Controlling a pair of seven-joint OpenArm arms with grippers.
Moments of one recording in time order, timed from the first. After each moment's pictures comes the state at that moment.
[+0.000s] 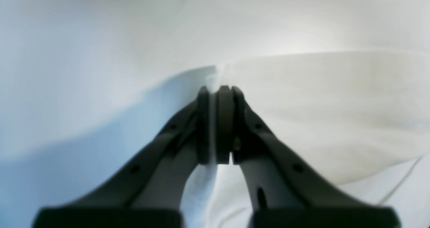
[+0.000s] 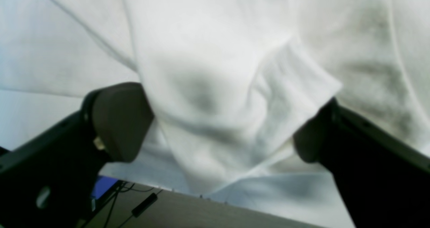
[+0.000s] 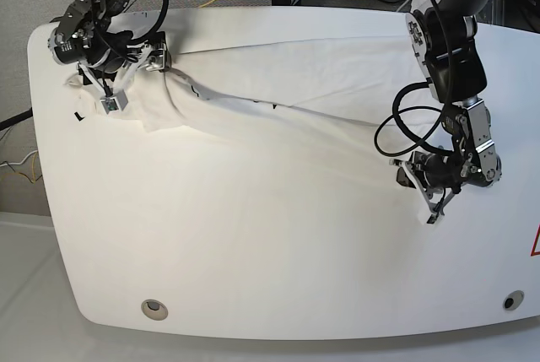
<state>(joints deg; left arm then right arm) -25.9 -9.3 -21.2 60.1 -10.2 -41.9 61.8 -10.1 2.2 35.5 102.8 23.1 40.1 -81.9</state>
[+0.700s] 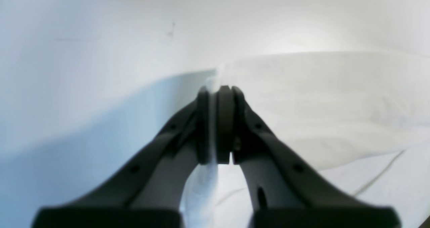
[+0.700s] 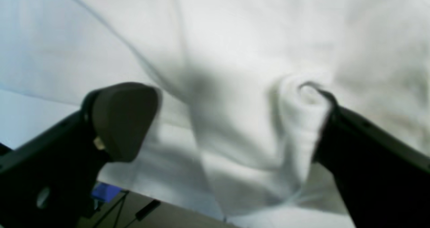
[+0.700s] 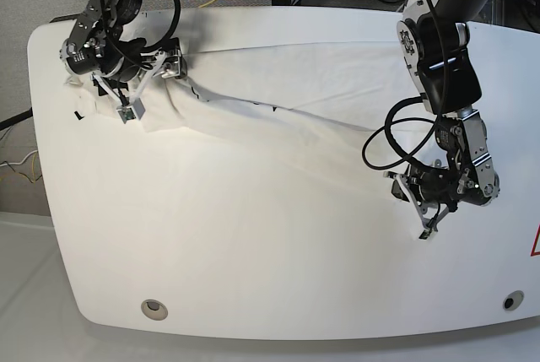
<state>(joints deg) -28.8 -6.9 -21.2 63.4 -10.2 -41.9 69.3 -8.1 0.4 31.1 102.6 22.7 40.0 -82.3</state>
